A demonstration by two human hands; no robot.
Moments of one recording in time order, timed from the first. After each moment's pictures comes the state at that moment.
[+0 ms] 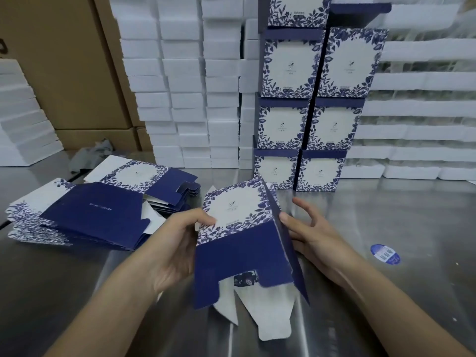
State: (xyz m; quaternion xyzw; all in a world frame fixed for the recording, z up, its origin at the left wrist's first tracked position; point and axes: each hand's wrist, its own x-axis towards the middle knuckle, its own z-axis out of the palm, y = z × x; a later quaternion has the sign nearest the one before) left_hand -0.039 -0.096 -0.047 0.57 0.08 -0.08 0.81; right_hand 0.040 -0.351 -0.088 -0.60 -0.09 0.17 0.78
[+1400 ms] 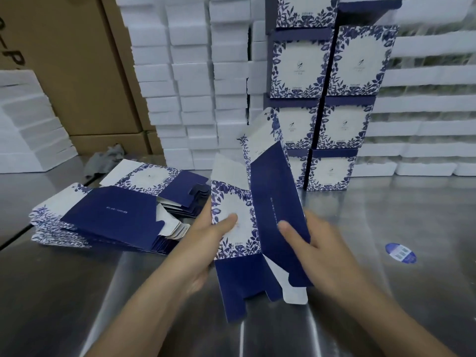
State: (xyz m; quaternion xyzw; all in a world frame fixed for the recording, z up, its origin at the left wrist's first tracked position) left_hand -0.052 -0.116 -0.051 0.61 0.05 0.02 0.79; right_hand -0.013 -0.332 -0.070 -0.81 -0.23 -0.05 0.54
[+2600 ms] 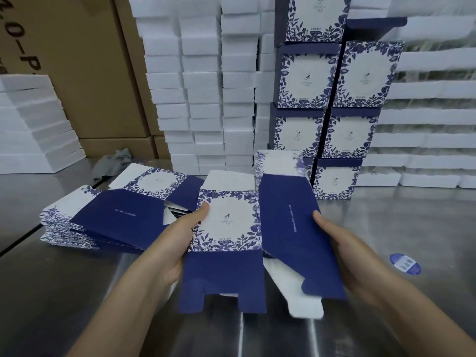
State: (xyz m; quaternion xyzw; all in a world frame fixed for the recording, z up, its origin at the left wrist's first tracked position) left_hand -0.049 -0.067 -0.045 0.55 0.17 0.00 0.82; right_hand 0.004 -0.352 -0.058 -0.58 -0.02 0.22 0.78
